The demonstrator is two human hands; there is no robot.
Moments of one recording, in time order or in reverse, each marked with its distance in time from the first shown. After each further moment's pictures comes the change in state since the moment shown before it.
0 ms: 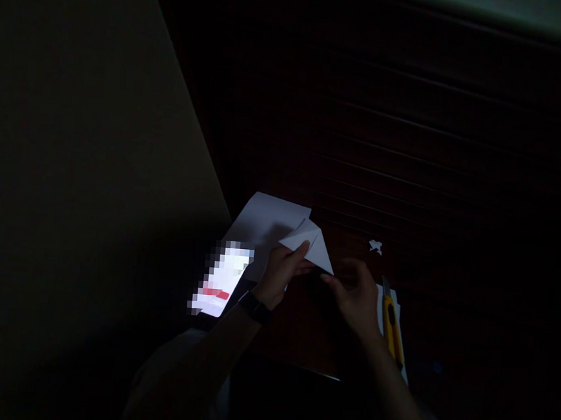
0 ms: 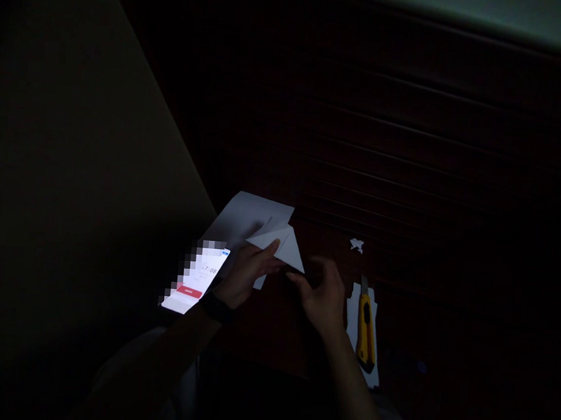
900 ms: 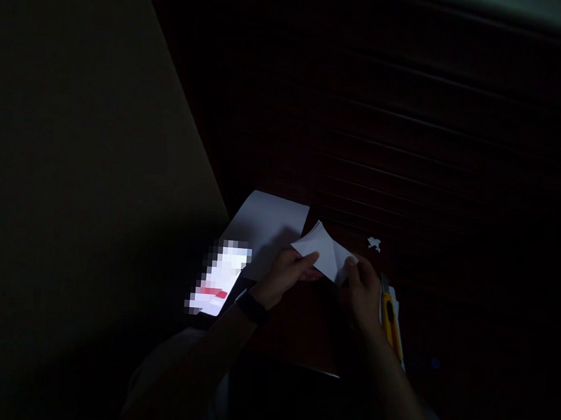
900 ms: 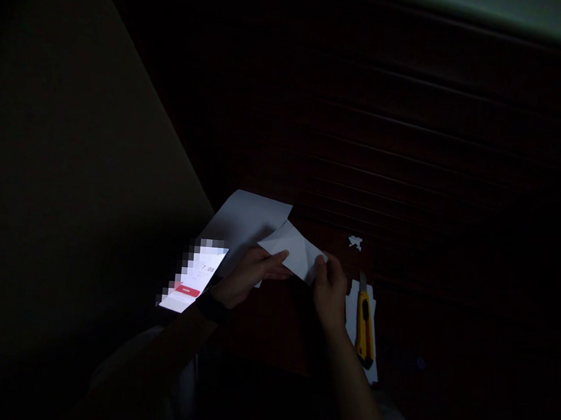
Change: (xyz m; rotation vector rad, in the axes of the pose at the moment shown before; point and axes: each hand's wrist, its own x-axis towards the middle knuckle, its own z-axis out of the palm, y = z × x) left_hand -0.004 0.002 0.002 0.050 -0.231 -0.099; right_hand 0.006 0.015 0.002 0.299 0.061 0.234
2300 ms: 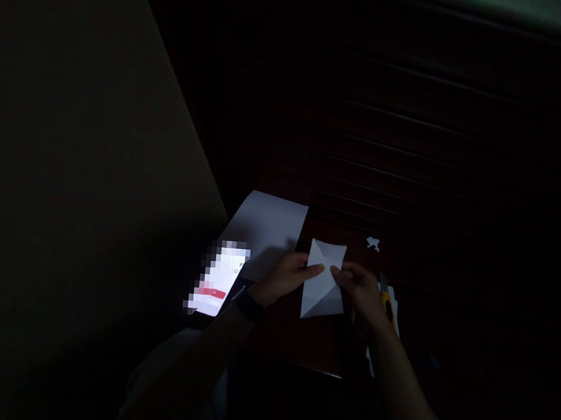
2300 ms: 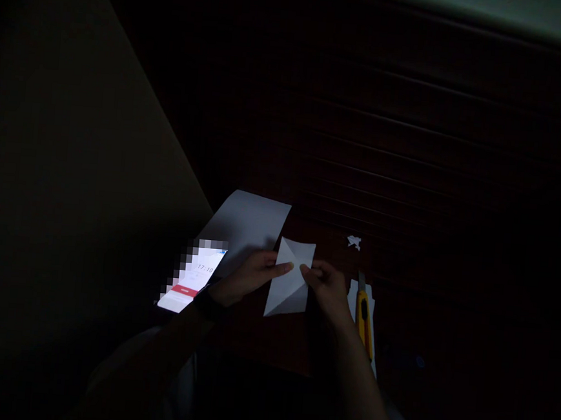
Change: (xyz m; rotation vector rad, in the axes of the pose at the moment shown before) left_hand 0.003 -0.002 -0.007 0.294 -0.186 0.101; right_hand 0.000 -0.001 -0.006 0.327 -0.324 0.301
